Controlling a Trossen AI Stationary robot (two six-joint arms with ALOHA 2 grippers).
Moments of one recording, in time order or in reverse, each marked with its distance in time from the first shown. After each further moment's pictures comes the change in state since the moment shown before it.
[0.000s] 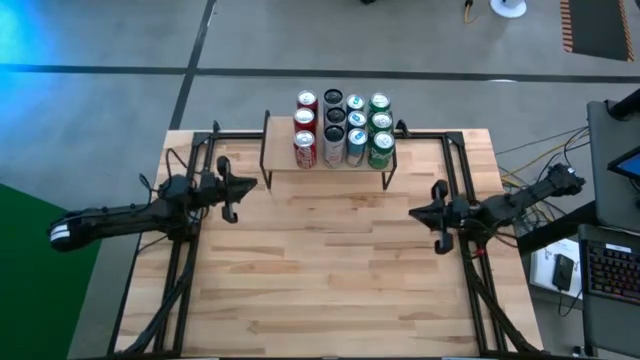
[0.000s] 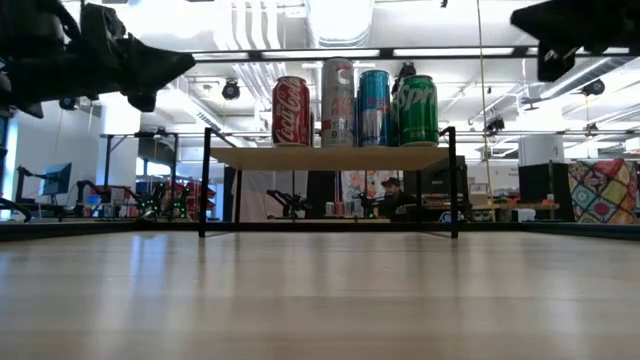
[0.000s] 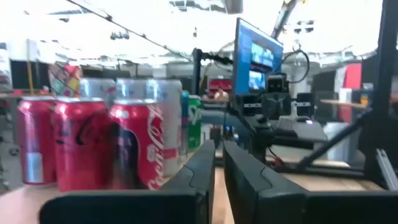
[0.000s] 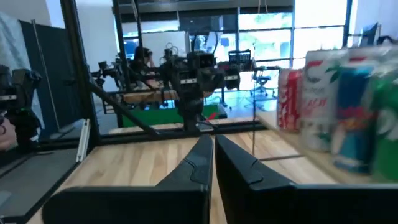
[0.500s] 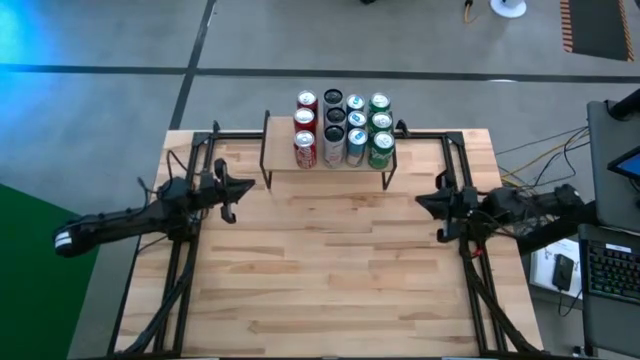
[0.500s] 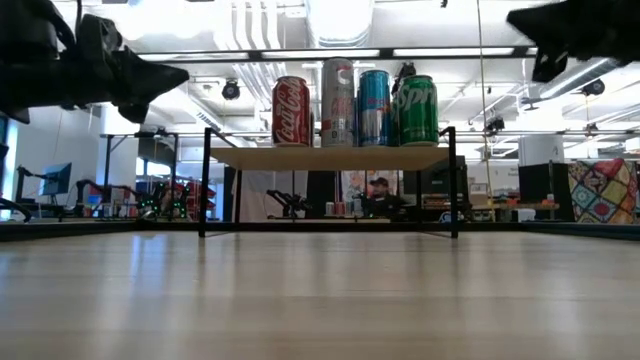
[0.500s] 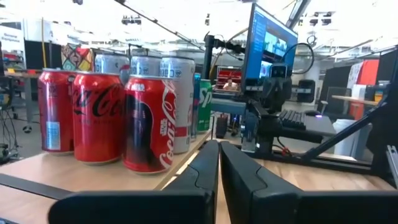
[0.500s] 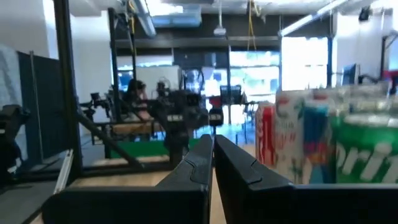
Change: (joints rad) left arm 0.008 -0.142 -0.029 -0.166 -0.049 -0.040; right arm -0.240 -0.078 -0.057 0.041 -0.206 -0.067
